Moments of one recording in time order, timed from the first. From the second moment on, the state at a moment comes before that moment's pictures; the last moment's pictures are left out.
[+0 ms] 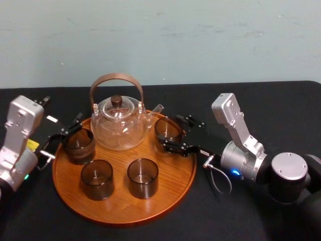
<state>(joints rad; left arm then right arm) -0.20 0.60 0.45 -1.41 -0.25 -0.12 0.03 0.38 0.30 -0.48 -1.16 0.26 -0.11 0.54</state>
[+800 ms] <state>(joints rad) -0.20 0.60 0.45 -1.41 -0.25 -0.12 0.03 0.39 0.29 -0.49 -1.13 0.24 -0.11 0.53</state>
